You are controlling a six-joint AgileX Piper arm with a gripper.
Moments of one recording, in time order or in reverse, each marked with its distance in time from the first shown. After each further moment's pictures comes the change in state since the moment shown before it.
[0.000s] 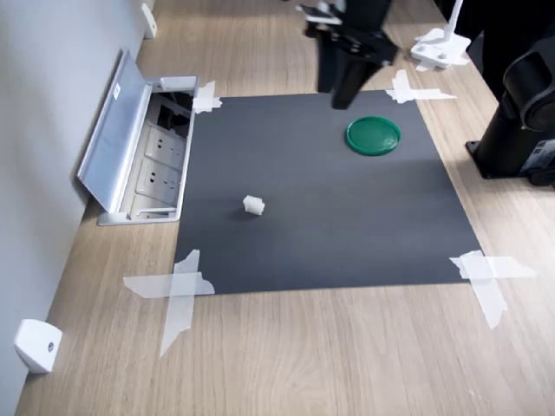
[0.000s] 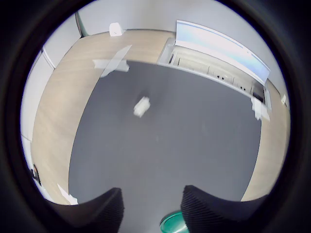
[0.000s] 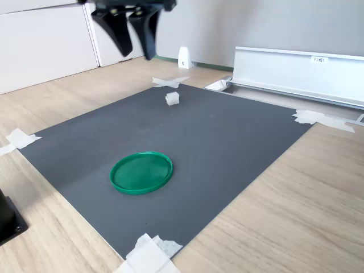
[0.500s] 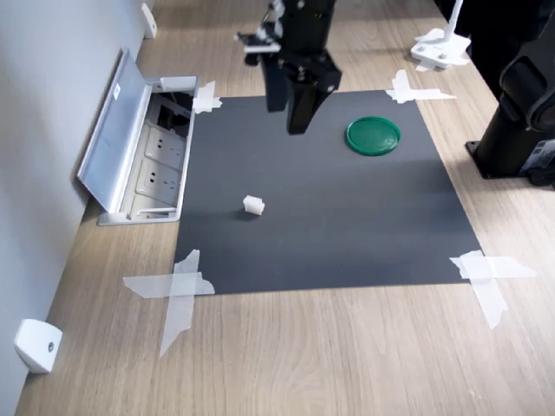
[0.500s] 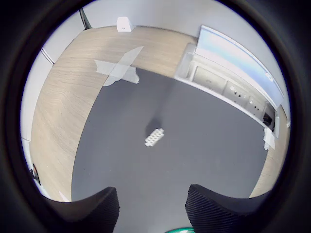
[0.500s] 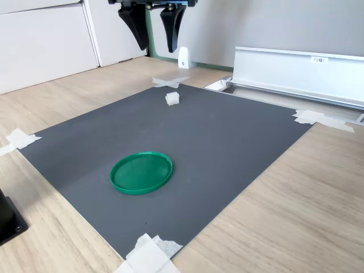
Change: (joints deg) arm 10.8 14.8 -13.2 -4.2 2.5 6.9
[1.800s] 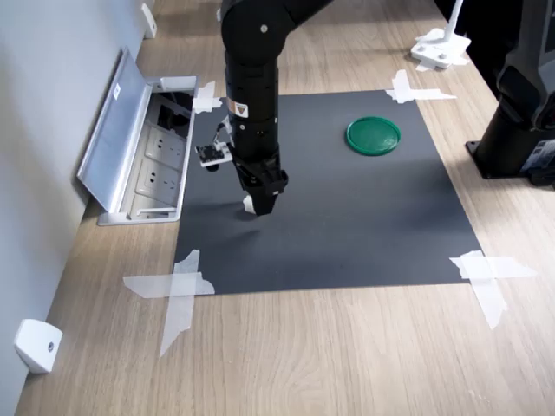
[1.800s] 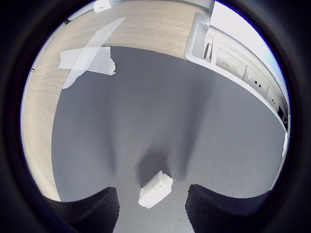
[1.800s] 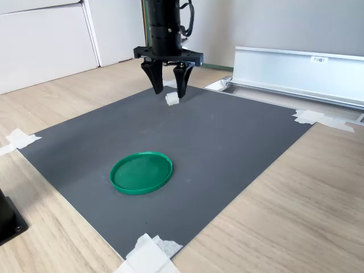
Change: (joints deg) arm 5.3 18.5 -4.6 -4.0 -9.2 10.3
